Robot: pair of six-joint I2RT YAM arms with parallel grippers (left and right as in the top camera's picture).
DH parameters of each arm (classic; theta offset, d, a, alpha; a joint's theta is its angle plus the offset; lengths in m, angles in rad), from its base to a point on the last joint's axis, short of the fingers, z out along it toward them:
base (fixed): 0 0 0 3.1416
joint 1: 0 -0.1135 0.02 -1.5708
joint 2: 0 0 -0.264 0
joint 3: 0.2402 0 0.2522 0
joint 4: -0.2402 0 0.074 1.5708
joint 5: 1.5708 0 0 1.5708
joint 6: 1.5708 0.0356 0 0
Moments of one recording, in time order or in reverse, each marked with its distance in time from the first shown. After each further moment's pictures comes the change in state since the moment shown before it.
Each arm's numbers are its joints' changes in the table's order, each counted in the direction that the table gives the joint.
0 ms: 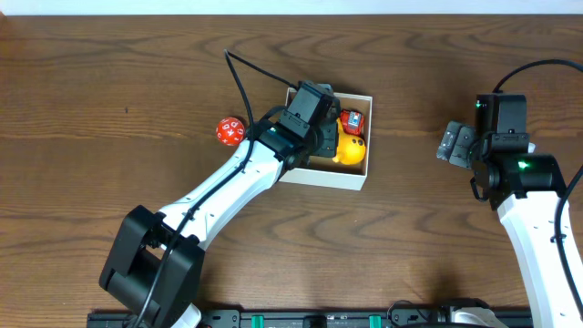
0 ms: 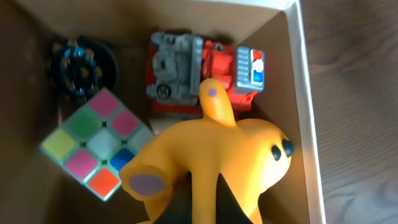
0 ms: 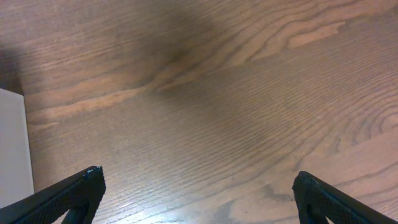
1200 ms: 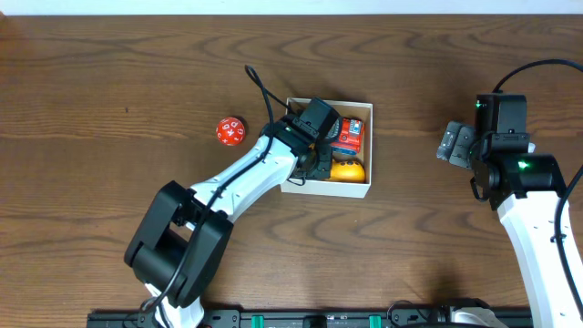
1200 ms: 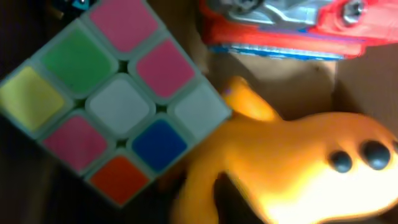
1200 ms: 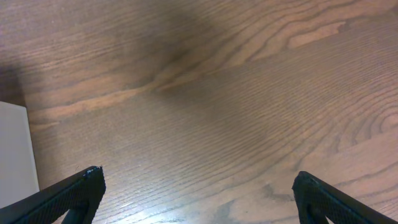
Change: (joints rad) left arm 0.018 -0.145 0.008 -0.183 0.009 0.002; right arm 0.000 0.000 0.000 0.000 0.000 0.000
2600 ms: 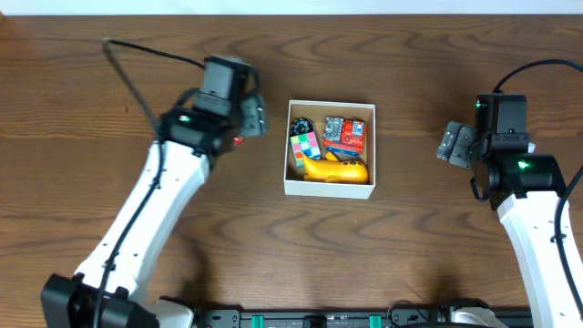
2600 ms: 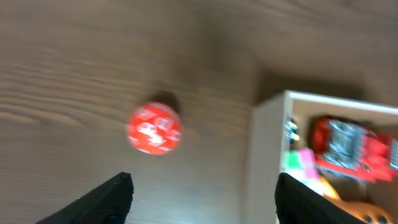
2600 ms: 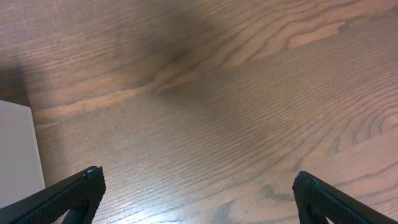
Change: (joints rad) left arm -0.315 0.383 0.037 -0.114 -0.222 0.130; right arm 0.000 0.000 0.000 0.000 0.000 0.000
